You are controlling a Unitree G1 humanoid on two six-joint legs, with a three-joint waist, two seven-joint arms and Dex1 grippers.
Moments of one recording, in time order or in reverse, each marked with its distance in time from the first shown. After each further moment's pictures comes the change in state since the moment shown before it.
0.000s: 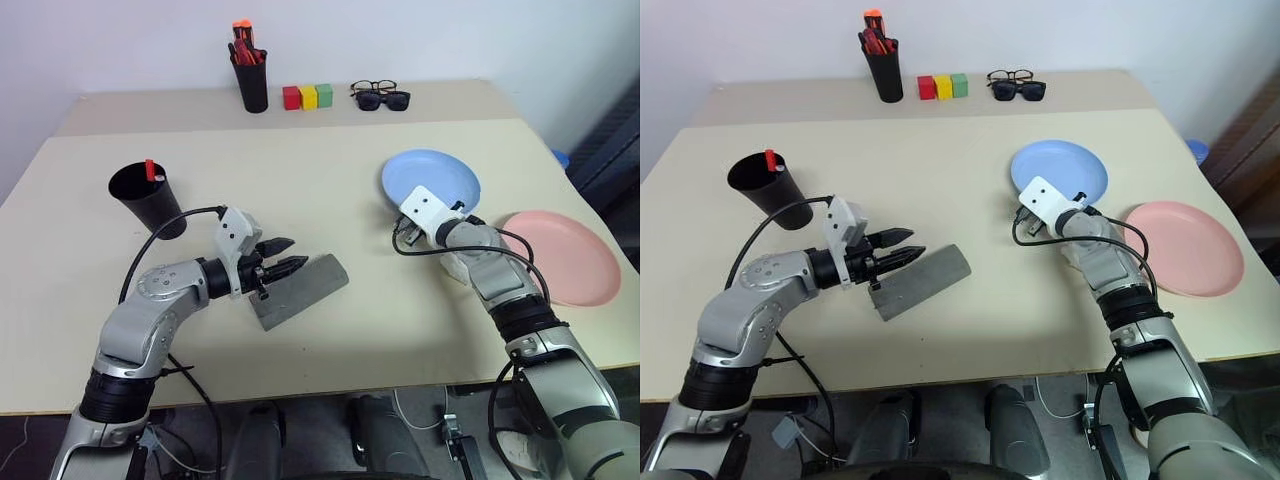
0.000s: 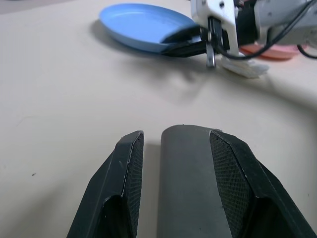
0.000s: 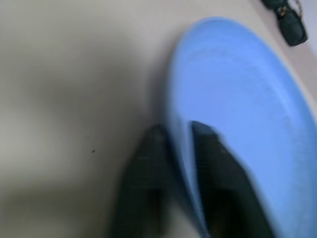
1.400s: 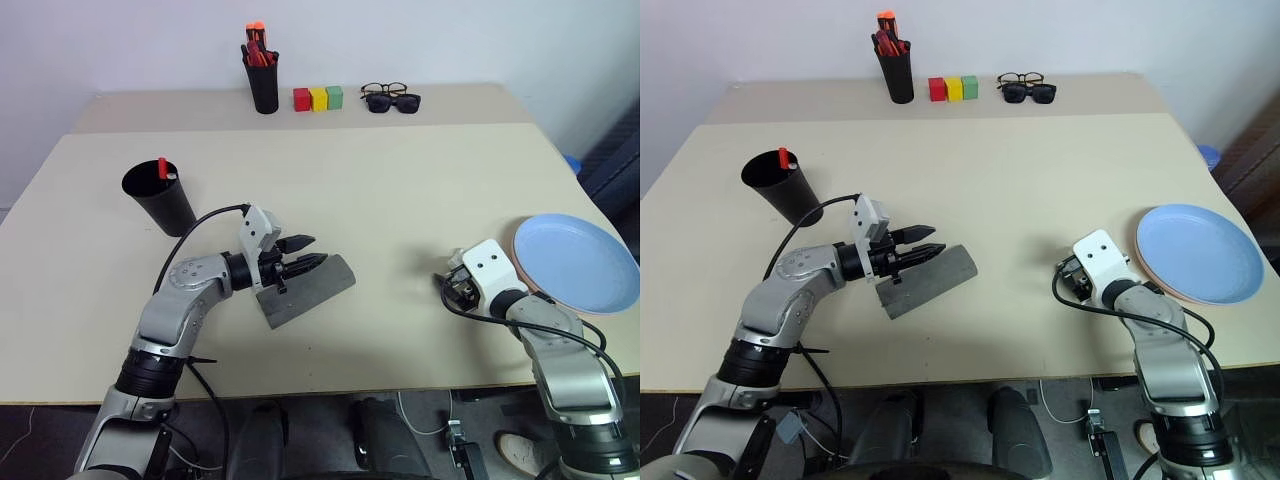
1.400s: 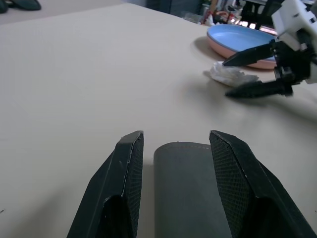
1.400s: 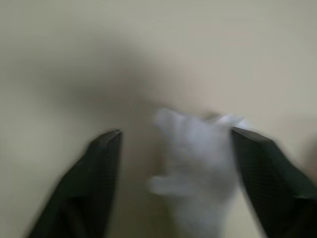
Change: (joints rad) left arm -0.112 -0.074 -0.089 0.223 0.047 -0.168 -0.087; right arm 0.612 -0.076 -0.314 -0.819 0.106 0.475 0.024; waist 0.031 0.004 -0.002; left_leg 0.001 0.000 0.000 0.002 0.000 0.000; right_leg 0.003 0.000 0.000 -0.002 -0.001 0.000
